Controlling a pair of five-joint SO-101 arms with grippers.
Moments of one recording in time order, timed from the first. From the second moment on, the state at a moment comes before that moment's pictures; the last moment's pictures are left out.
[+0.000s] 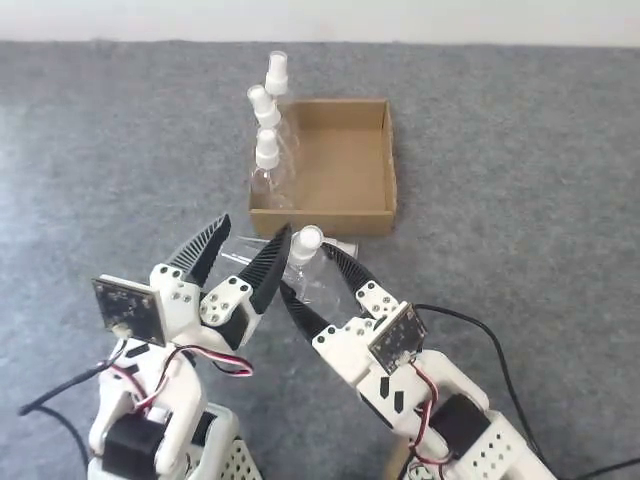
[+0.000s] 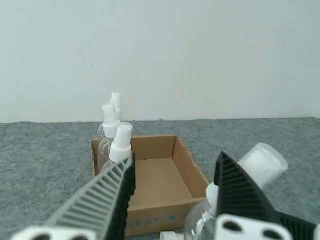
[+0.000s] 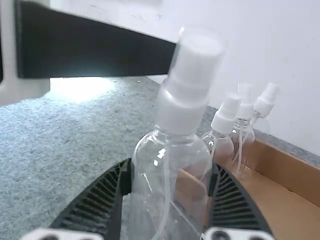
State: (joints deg) left arm 11.2 -103.5 72.0 54.7 13.2; right arm -48.7 -102.8 95.2 21.3 4.4
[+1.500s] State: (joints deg) left arm 17.3 -103.6 72.0 56.1 9.4; right arm -48.7 -101.9 95.3 21.4 4.4
